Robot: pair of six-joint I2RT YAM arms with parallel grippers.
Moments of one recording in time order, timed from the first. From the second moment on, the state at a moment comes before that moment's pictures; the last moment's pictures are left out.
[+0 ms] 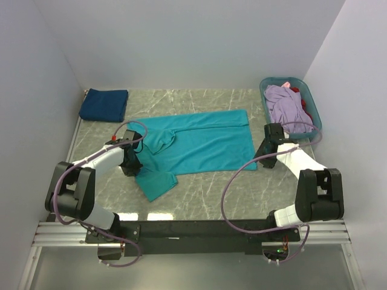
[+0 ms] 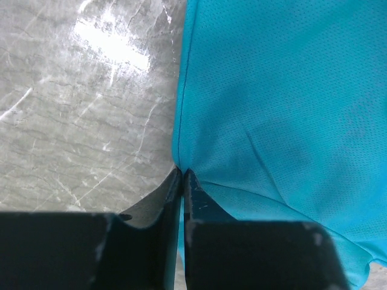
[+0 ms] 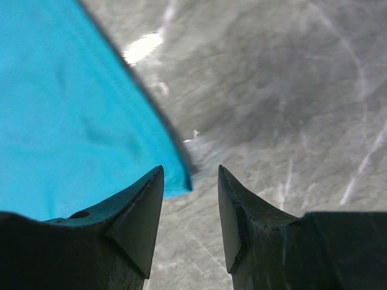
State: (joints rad) left arm -0.25 1.49 0.79 -0.63 -0.21 -0.77; right arm 0.04 1.43 0.81 -0.54 0.13 0.58
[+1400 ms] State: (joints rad) left arm -0.25 1.47 0.78 -0.63 -0.20 -0.77; right arm 0.01 1.48 0.76 -0.50 0.01 0.60
